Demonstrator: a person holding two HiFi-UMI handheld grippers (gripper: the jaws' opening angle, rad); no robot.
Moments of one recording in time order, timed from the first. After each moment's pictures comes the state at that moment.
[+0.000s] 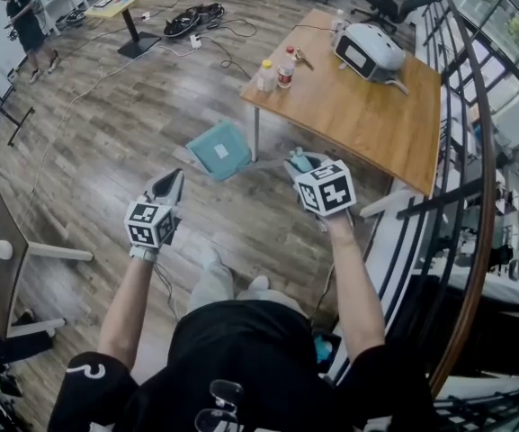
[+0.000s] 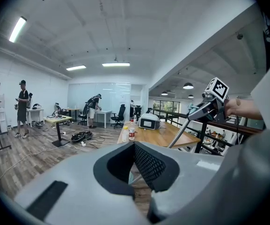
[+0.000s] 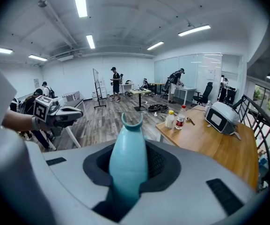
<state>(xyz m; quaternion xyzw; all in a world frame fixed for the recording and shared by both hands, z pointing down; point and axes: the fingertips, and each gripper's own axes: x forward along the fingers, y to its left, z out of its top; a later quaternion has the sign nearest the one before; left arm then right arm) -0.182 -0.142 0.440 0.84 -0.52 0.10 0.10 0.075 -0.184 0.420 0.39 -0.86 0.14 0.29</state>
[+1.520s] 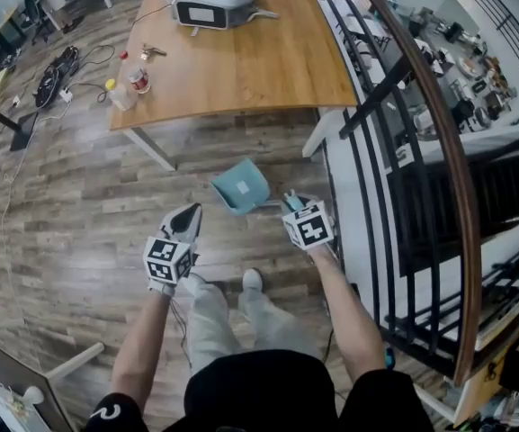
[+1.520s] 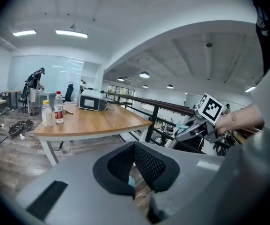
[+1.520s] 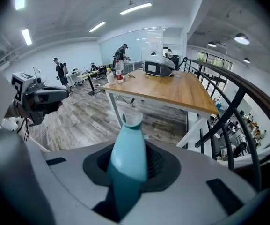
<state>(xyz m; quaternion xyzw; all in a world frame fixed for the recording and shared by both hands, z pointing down) 0.140 -0.146 0.582 0.95 -0.23 0.16 0.13 0.342 -0.061 0.640 0.61 -0.67 0.31 0.30</state>
